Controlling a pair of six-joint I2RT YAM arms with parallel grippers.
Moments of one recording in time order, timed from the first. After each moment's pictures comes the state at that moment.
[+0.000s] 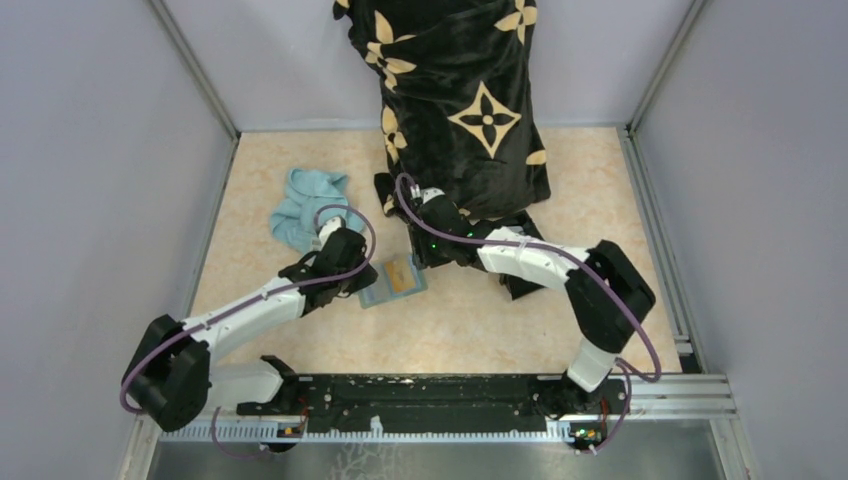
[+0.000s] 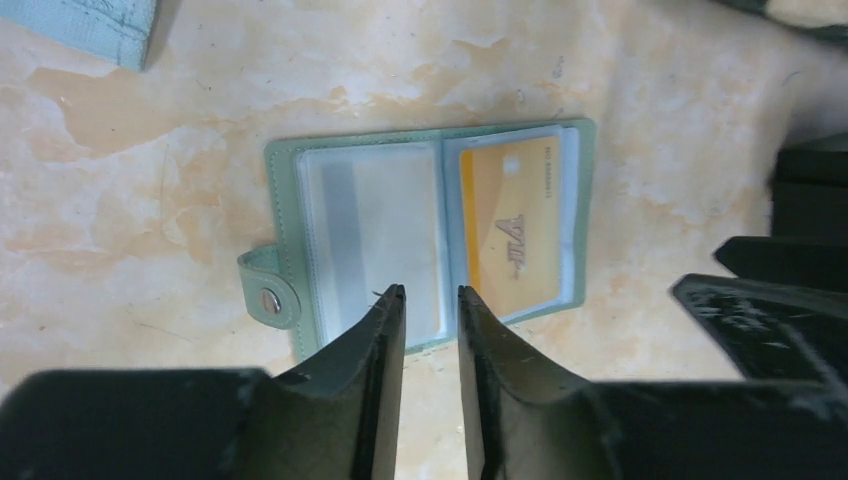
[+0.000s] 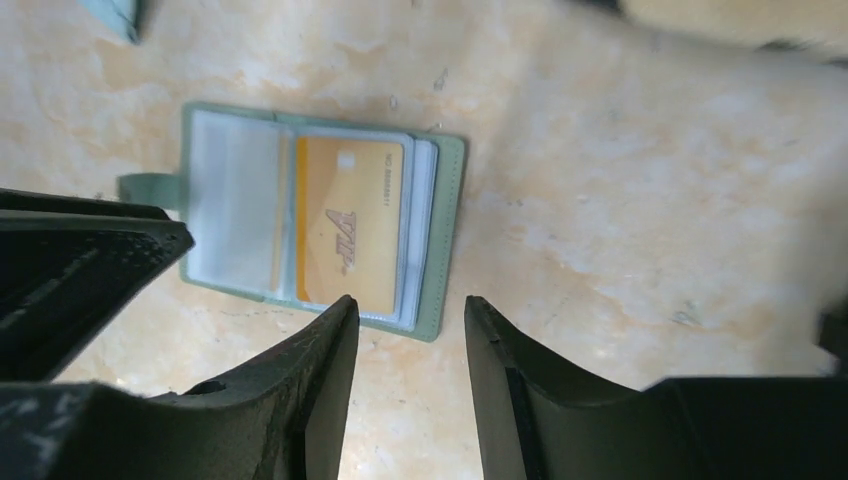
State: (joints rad) left arm -0.65 1.24 0.64 -0.26 -0.28 -0.92; right arm 0.83 1.71 1.13 -0.26 0.03 0.44
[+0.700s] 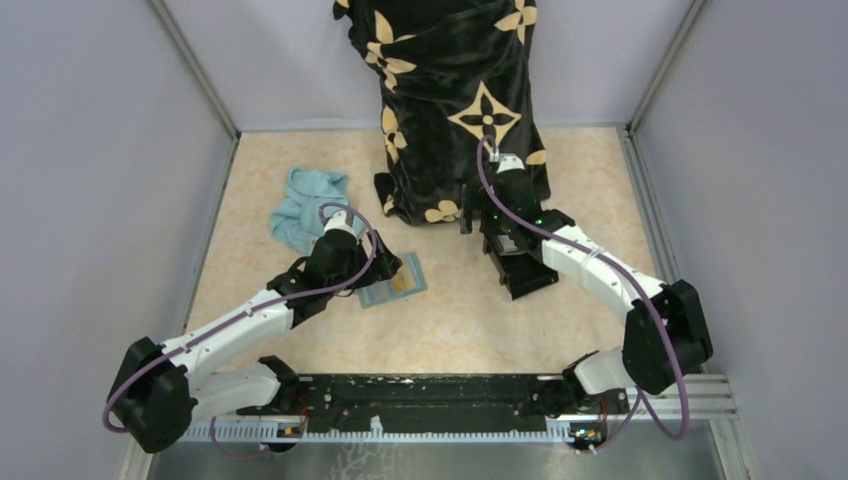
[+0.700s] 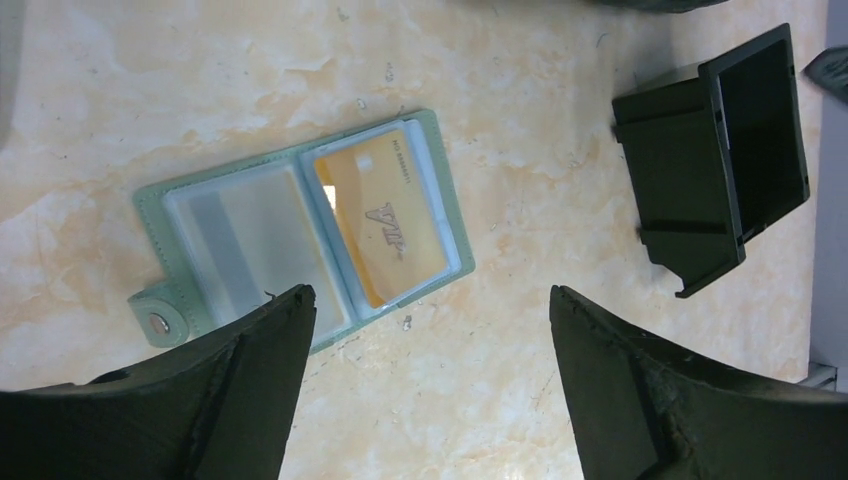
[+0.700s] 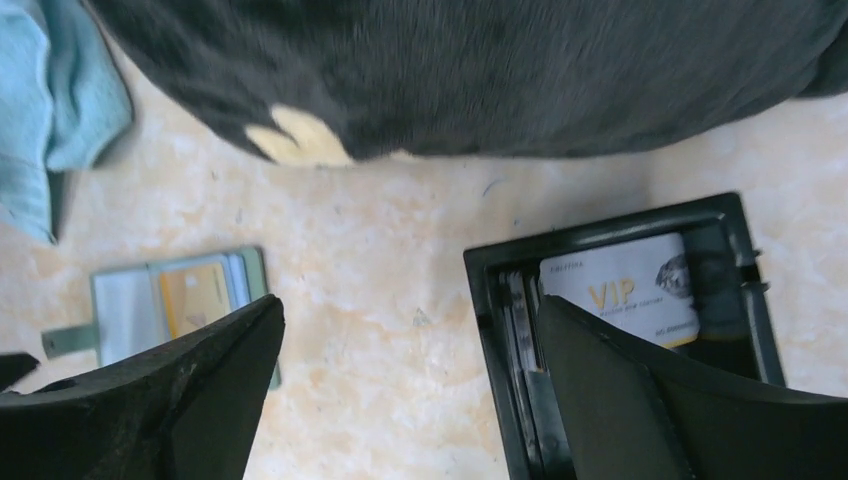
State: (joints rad) left arm -0.69 1.08 0.60 -0.13 -0.18 -0.80; right arm 0.52 1.40 1.05 -0.28 0.14 0.38
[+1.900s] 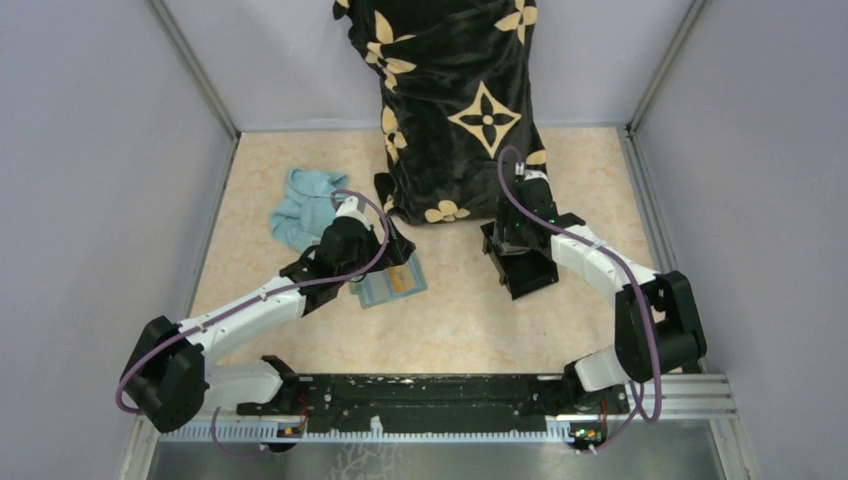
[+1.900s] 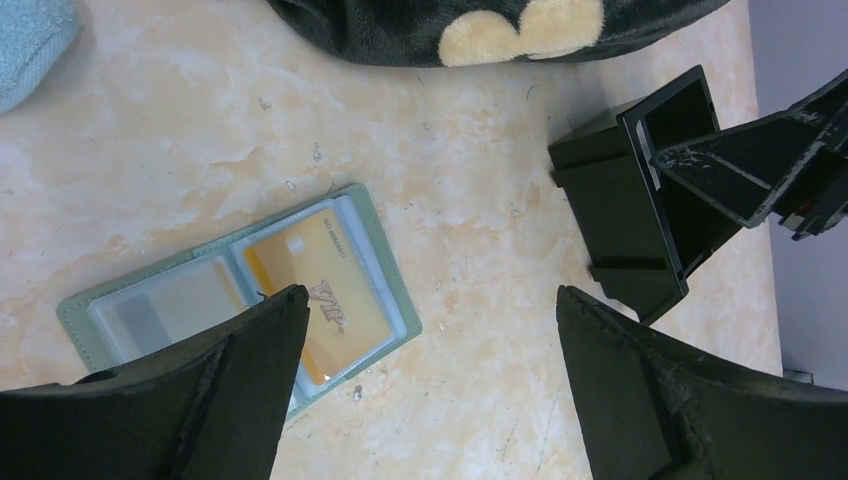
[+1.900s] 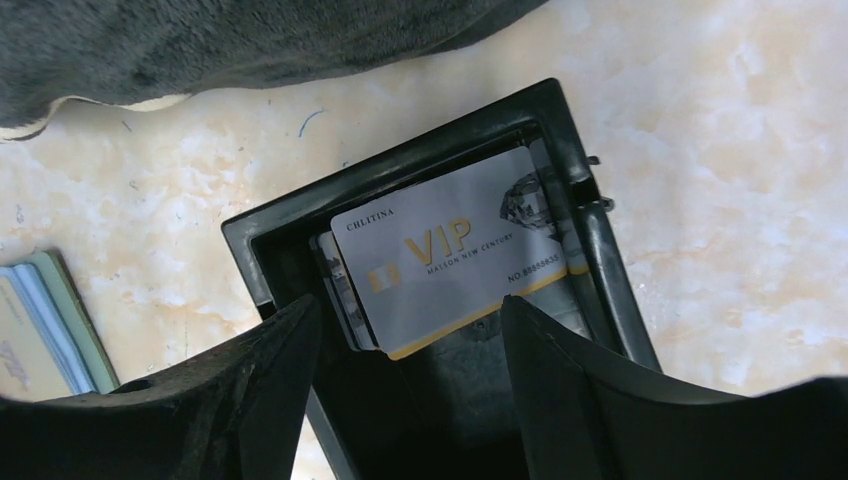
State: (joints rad) left arm -0.70 1.20 0.68 0.03 -0.17 -0.74; right arm 0.36 1.42 0.92 -0.33 0.14 0.35
